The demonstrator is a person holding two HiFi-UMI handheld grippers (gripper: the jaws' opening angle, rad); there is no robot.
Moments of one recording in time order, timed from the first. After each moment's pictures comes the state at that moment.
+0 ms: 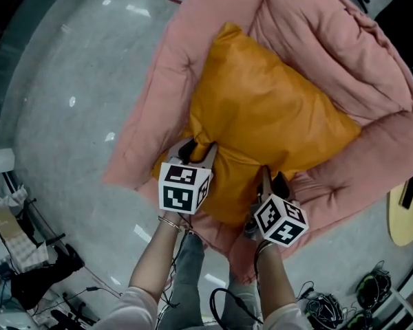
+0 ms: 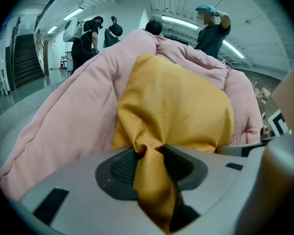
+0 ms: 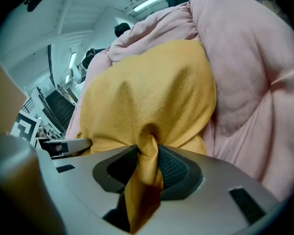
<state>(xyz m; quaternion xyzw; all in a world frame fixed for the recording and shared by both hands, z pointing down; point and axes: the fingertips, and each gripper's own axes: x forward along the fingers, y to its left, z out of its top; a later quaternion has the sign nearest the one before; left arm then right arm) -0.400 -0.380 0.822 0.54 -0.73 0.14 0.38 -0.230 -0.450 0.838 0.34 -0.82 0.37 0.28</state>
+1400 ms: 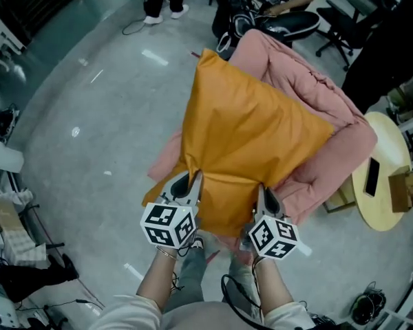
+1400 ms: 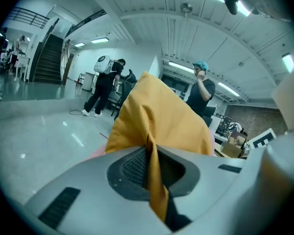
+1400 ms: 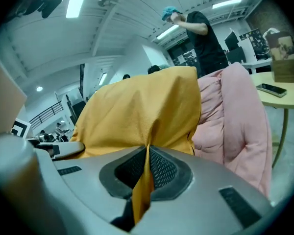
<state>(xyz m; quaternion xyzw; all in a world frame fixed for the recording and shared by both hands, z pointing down) -0.378 -0.228 0.557 0.54 -0.79 -0.03 0.27 -0.239 -0.339 0.599 0.27 -0.90 0.29 0.16</state>
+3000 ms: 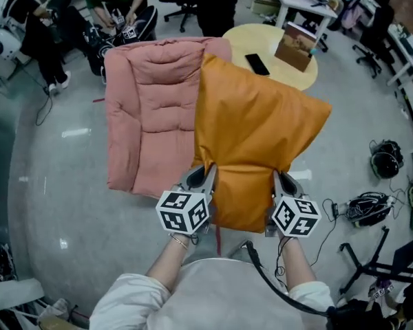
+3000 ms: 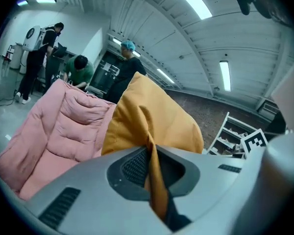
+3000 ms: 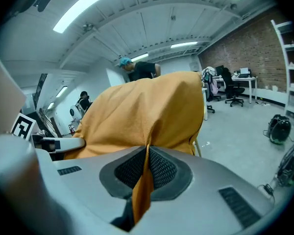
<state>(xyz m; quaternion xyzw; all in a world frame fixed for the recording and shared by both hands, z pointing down) -0.046 -0.167 0.466 0.81 -0.51 0.02 0.29 0.137 -0.172 0.489 0.55 -0.79 0.27 0.11</state>
